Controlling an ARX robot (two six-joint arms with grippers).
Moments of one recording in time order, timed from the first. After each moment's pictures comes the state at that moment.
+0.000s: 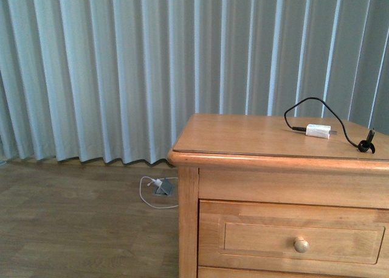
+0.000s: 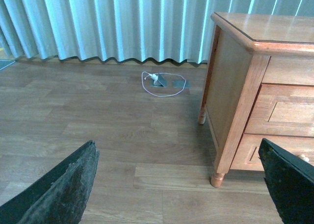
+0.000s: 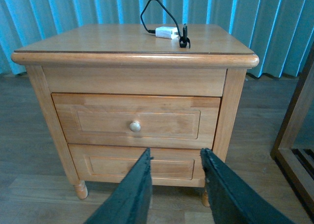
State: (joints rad) left arm 0.00 0.00 0.02 0.00 0.00 0.00; right arm 0.00 0.00 0.01 0.00 0.00 0.00
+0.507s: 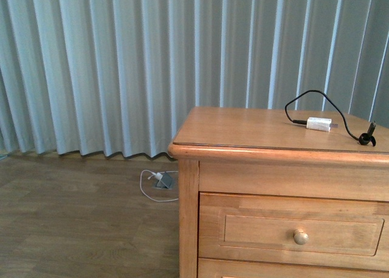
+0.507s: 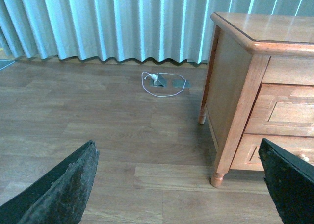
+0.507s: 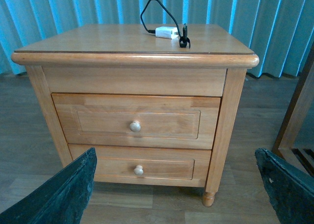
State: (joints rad) left arm 0.00 0.00 0.02 0.00 0.00 0.00; right arm 0.00 0.00 0.01 0.00 0.00 0.00
